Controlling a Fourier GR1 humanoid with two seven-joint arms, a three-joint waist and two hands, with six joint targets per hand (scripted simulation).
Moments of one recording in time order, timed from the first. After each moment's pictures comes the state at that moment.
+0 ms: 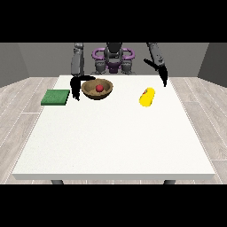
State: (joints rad) left arm -0.35 0.15 0.17 -0.92 -0.22 -0.01 -0.58; right arm -0.41 -0.11 -0.24 -0.67 -0.32 0.14 -0.45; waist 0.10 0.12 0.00
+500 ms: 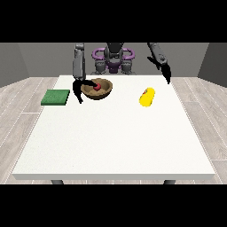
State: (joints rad) left arm -0.36 0.17 0.14 -1.02 -0.21 -0.06 -0.56; right arm -0.44 -0.13 -0.26 -0.58 -0.30 0.03 -0.54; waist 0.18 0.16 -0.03
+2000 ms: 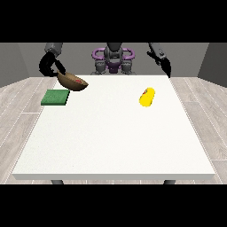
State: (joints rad) left arm -0.33 0.14 0.15 -0.86 -0.21 -0.05 -0.56; right arm -0.44 -0.69 0.18 -0.83 0.28 -0.05 0.21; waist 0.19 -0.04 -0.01
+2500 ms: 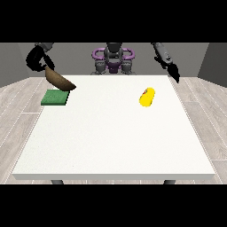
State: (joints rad) left arm -0.32 0.26 0.27 -0.81 -0.13 -0.06 -0.70; right arm -0.55 -0.80 0.12 -0.88 0.34 0.09 0.19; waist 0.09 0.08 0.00
